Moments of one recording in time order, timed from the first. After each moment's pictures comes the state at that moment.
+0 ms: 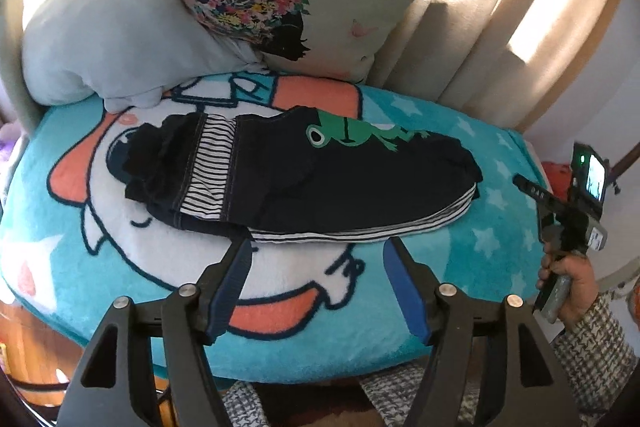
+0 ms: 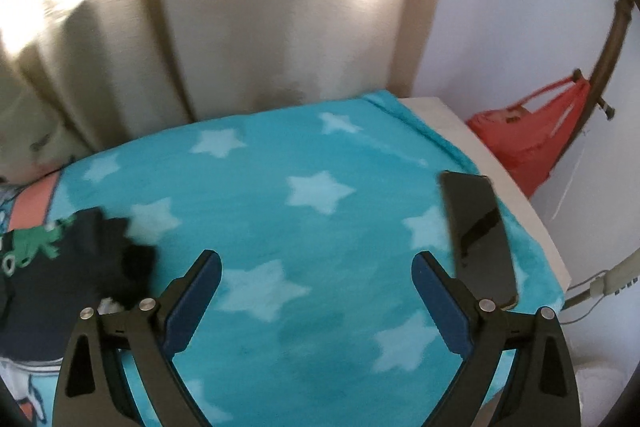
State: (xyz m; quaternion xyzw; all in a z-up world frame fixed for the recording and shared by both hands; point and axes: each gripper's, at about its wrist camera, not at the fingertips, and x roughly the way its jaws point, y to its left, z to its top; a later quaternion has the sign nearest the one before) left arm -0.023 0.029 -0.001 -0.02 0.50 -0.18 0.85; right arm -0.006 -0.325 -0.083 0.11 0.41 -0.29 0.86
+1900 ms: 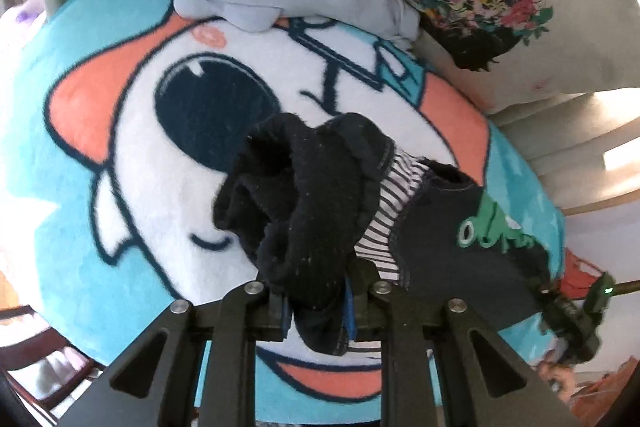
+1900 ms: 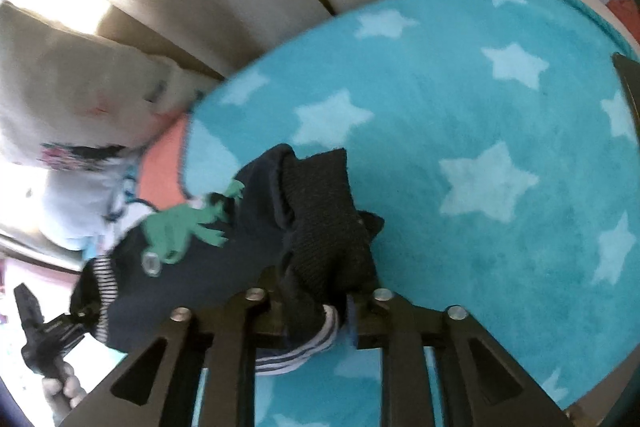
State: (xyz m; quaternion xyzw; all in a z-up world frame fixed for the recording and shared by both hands) left arm 0.090 0.121 -0.066 -0.18 0.59 -0.09 0.78; right arm 0.009 -0.285 -0.115 0.31 0.49 -0.05 0.81
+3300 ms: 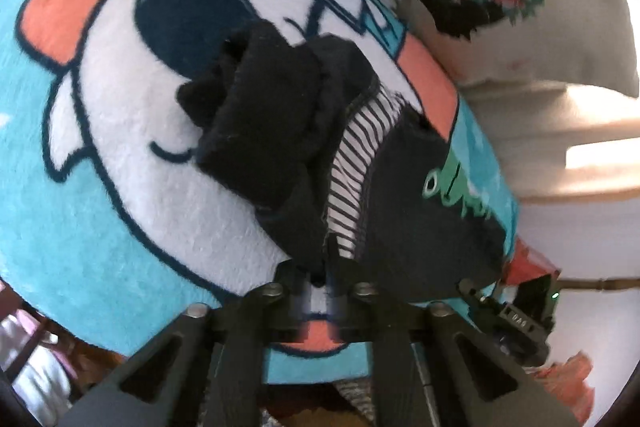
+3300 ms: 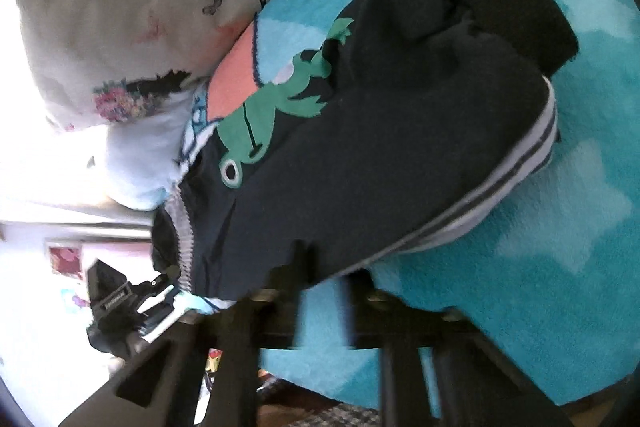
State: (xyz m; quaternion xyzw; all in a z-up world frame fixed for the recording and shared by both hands) left arm 0.070 0.128 -0.079 -0.26 0.63 -0.14 0.71; right arm -0.005 -0.229 -0.136 0.42 0.53 0.10 0.73
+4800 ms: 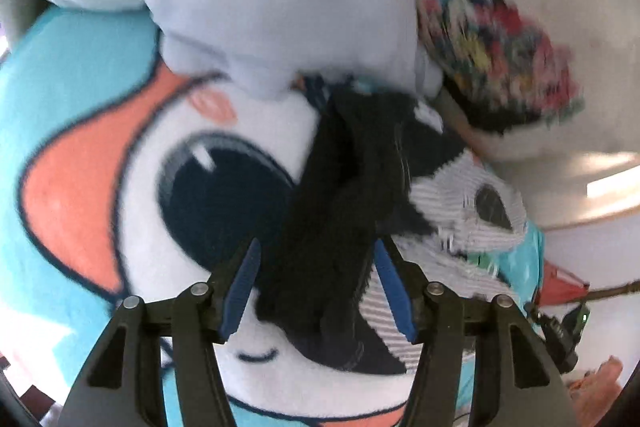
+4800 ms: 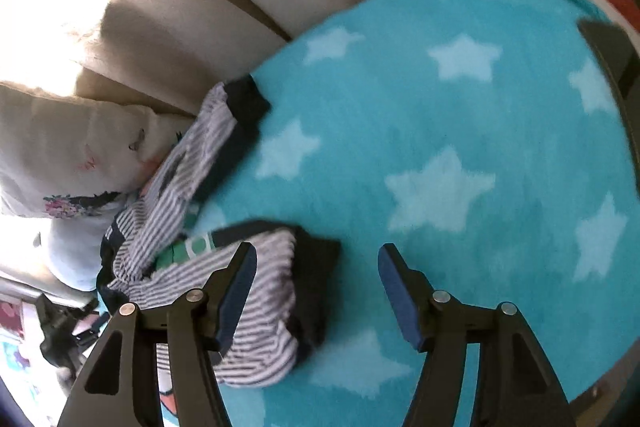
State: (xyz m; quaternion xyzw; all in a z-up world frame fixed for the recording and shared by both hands) left arm 0.152 0.183 -0.080 -0.20 0.59 -0.14 0.77; right arm -0.004 -0.333 -0.121 0.38 0.47 -0.07 0.79
